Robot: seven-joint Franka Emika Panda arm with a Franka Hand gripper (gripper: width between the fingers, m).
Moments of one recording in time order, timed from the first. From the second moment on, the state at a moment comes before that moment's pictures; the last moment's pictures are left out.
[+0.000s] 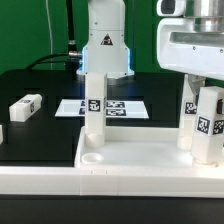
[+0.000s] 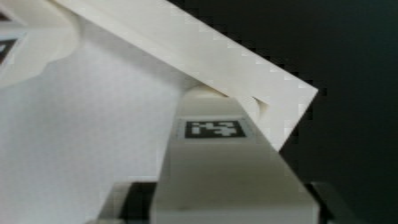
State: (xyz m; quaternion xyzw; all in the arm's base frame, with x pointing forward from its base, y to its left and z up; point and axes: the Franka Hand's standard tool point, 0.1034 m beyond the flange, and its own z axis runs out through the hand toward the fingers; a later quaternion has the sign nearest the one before) arm 0.635 0.108 0.106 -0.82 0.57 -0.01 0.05
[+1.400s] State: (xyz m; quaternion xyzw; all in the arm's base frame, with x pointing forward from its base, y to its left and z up) arm 0.638 0.113 0.105 -0.83 0.55 0.00 0.07
